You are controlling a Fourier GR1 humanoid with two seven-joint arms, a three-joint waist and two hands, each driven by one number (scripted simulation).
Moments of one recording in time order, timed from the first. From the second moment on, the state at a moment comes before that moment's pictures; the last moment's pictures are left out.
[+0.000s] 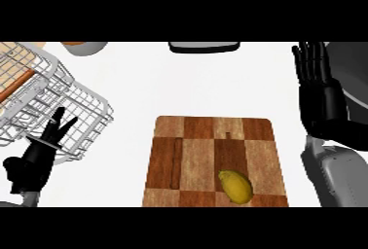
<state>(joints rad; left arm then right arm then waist) -0.01 0.60 -0.29 -1.42 0.38 0.31 -0.17 -0.37 -0.23 0.07 -1.59 -0.13 -0.23 -0.17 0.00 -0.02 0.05</state>
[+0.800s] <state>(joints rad) 0.01 0.66 -0.24 -1.45 0.33 0.37 -0.01 0.14 -0.53 0.18 -1.72 0.18 -0.21 -0.29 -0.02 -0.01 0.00</state>
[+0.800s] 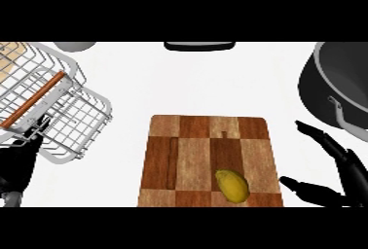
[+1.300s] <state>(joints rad) 0.01 0.64 -0.23 -1.46 0.30 0.35 0.01 0.14 -0.69 0.22 -2.01 0.23 0.01 0.08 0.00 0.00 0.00</state>
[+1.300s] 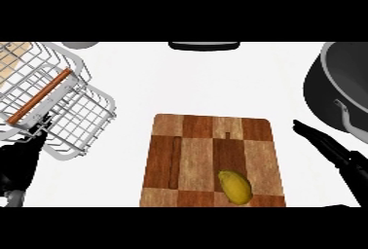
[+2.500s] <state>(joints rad) 0.00 0.57 -0.19 -1.46 0.22 0.32 0.03 -0.37 -0.45 0.62 -1.89 0.19 0.55 0.90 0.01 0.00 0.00</state>
